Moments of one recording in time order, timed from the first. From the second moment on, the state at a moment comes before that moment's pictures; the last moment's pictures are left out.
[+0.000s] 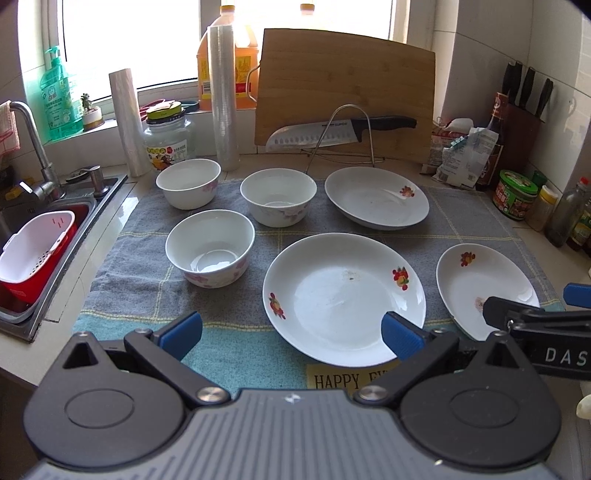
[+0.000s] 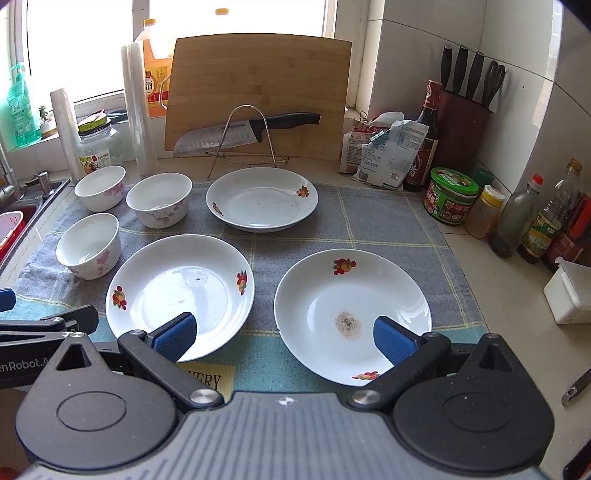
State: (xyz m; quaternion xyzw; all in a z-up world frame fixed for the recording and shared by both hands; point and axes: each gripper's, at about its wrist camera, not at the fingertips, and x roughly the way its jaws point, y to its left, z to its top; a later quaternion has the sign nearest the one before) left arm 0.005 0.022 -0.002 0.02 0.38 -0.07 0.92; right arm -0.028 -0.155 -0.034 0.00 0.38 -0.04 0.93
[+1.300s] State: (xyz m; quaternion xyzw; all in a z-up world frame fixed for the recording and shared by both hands) left arm 0.001 -0.113 -0.074 0.09 0.38 -0.29 0.87; right arm 0.015 -0.308 -0.073 0.05 0.36 -0.01 0.93
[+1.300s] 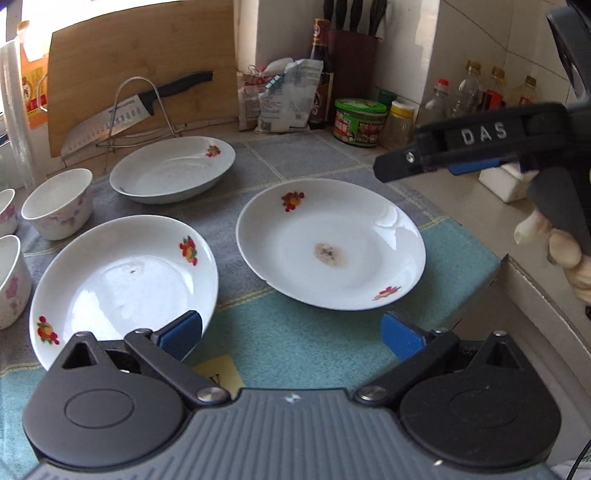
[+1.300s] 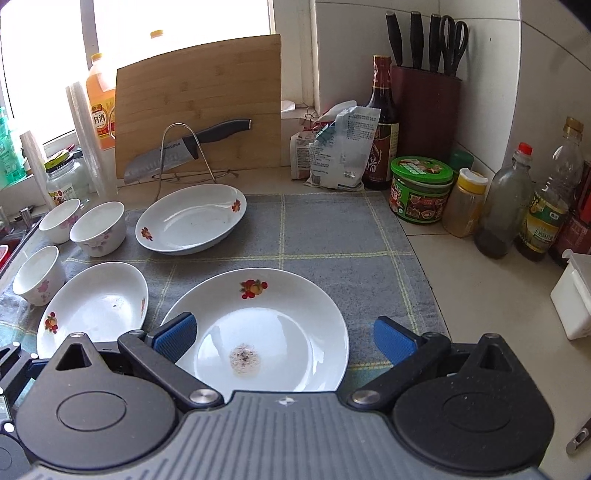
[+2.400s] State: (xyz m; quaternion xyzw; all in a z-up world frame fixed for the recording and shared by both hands) left arm 0.011 -0.174 -0.124 0.11 0.35 -0.26 0.89; right arm 0.119 -0.351 -0.145 0.04 0.44 0.22 0.87
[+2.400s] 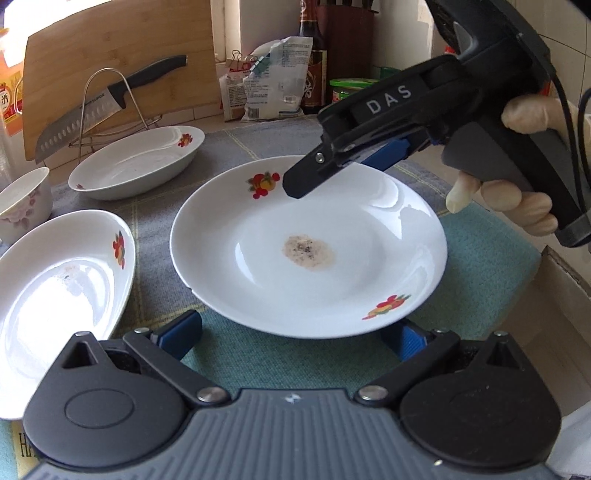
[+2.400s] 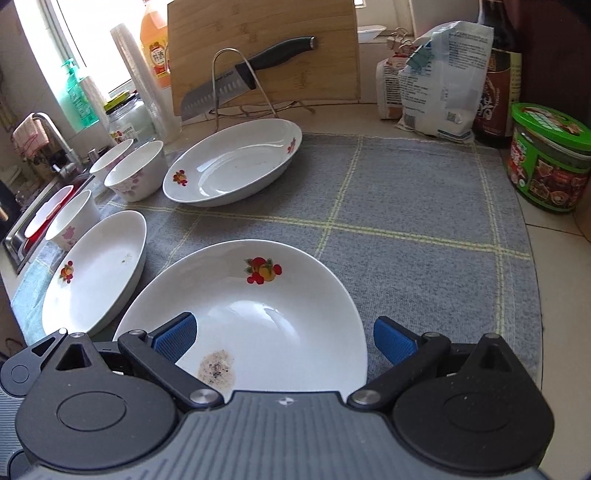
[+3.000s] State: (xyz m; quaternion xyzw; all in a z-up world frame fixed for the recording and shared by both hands) left arm 0.015 -0.177 -0.125 0.12 0.35 -0.28 0.89; right arm 0.143 -0.338 -0.155 -0.04 0.48 0.33 0.81
